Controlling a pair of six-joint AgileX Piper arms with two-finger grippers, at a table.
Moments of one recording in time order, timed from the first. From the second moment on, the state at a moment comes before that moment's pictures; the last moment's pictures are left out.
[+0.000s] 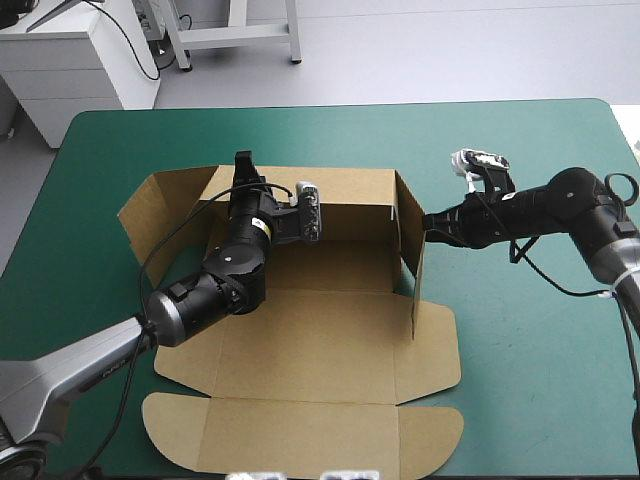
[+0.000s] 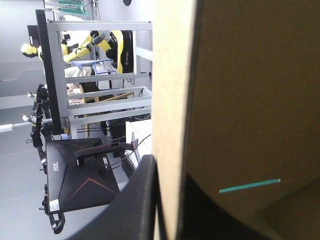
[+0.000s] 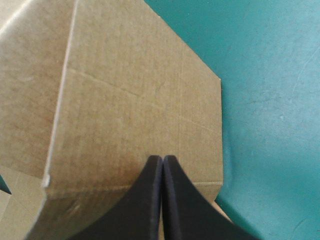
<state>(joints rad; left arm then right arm) -0.81 1.53 -1.12 1.31 0.72 -0.09 0.06 1.48 -1.21 0.73 0.98 -0.43</state>
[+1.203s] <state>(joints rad) -0.81 1.53 -1.12 1.28 0.72 -0.09 0.09 1.41 -0.87 1.07 0.79 -1.30</state>
